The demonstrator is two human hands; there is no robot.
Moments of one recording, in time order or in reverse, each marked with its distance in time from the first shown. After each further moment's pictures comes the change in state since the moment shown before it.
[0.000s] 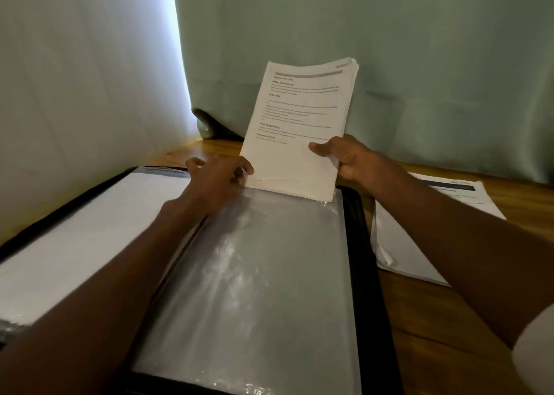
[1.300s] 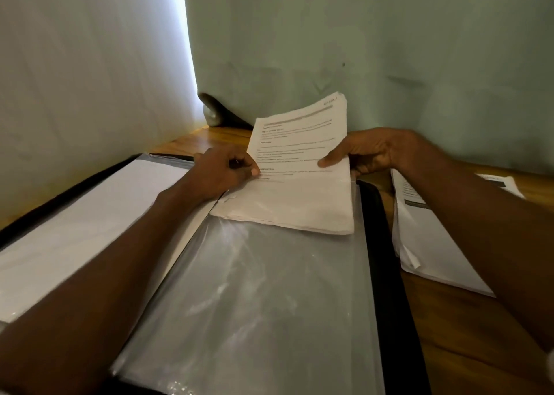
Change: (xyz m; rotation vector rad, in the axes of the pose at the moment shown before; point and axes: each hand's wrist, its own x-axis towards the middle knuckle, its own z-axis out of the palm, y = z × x) left_hand 0.007 -0.015 -0.006 -0.265 -0.038 -0.036; right_hand 0.025 -0.007 -0.021 -0.519 -0.433 0.259
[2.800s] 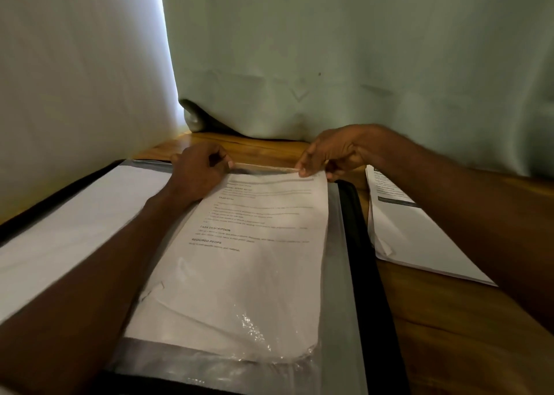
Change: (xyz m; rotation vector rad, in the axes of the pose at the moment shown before) left_hand -0.001 -0.003 0.000 0.023 0.211 0.015; right_hand -0.029 -0.027 0.030 -0.373 0.114 0.124
